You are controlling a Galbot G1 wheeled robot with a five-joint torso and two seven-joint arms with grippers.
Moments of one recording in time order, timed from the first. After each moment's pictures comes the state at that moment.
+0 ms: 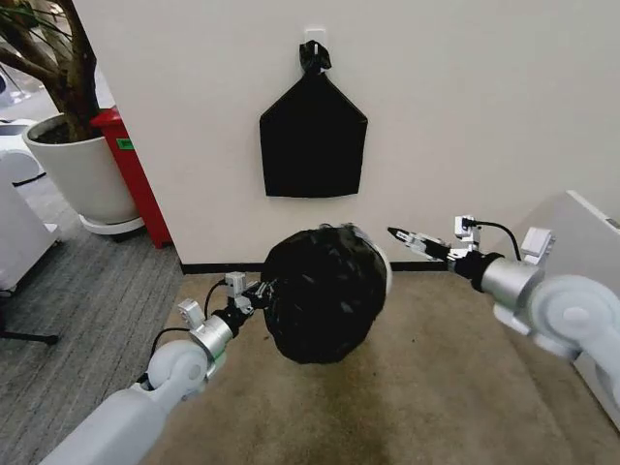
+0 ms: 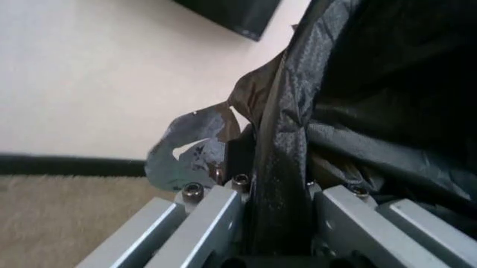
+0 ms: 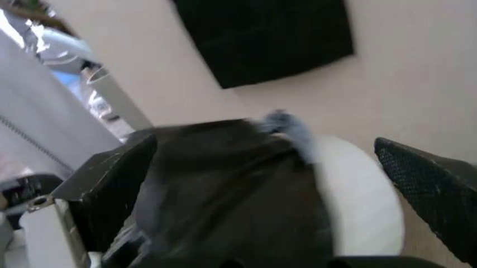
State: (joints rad) left arm 1.04 -0.89 -0.05 -1.86 -1.11 0.01 -0.02; right arm -1.04 0.70 0.41 2.36 1.50 -0.46 0.47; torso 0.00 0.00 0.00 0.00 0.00
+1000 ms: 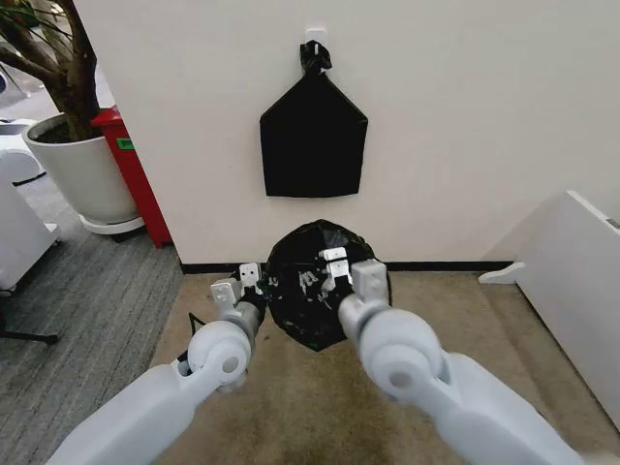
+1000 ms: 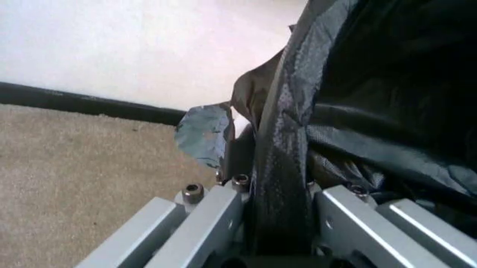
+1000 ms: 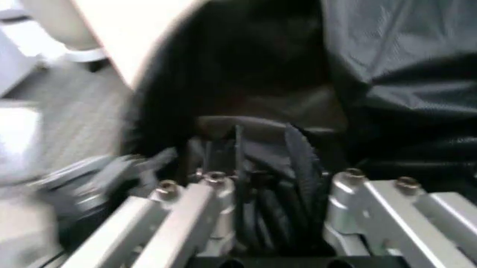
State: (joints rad) left arm 0.85 -0.90 0.15 -2.01 -1.15 0.19 -0.70; right arm -0.67 1.14 -0.28 2.15 1.18 -0.64 1.02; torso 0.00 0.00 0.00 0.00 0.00
